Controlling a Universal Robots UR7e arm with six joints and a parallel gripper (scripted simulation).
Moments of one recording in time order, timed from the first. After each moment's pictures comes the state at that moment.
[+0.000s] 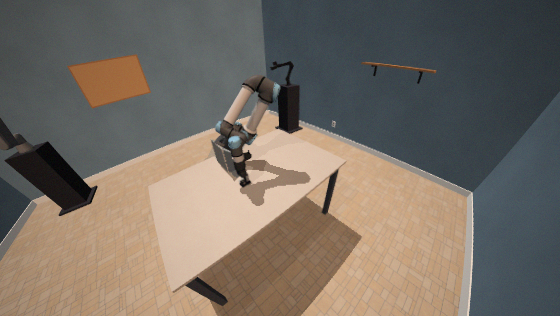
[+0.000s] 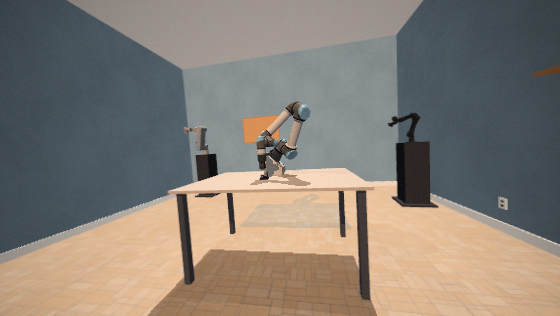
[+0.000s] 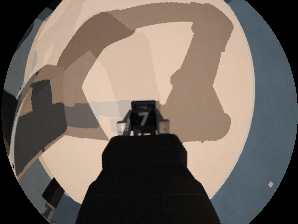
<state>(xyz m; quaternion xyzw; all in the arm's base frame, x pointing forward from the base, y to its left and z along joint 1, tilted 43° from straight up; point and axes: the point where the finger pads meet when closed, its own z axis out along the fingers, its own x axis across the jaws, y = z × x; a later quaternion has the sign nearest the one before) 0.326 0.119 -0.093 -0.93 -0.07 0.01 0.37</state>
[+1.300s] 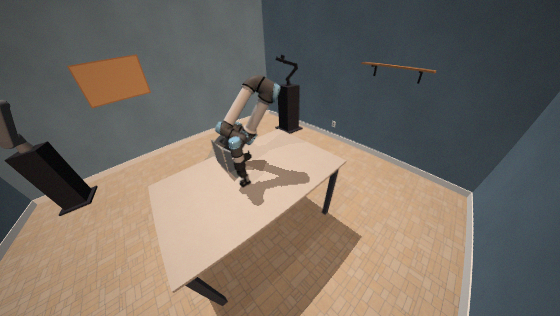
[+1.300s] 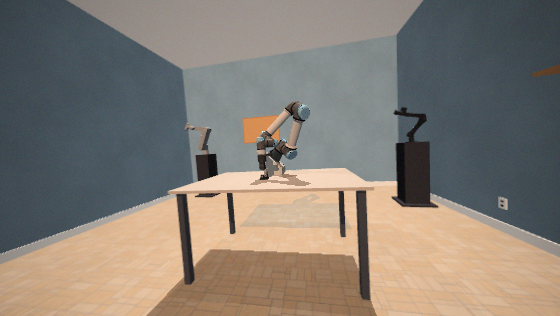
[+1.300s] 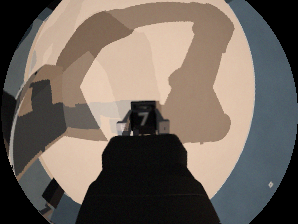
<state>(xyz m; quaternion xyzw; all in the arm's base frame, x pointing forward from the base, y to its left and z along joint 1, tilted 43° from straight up) 0.326 0.122 -0.096 -0.93 -0.07 0.01 0.37</state>
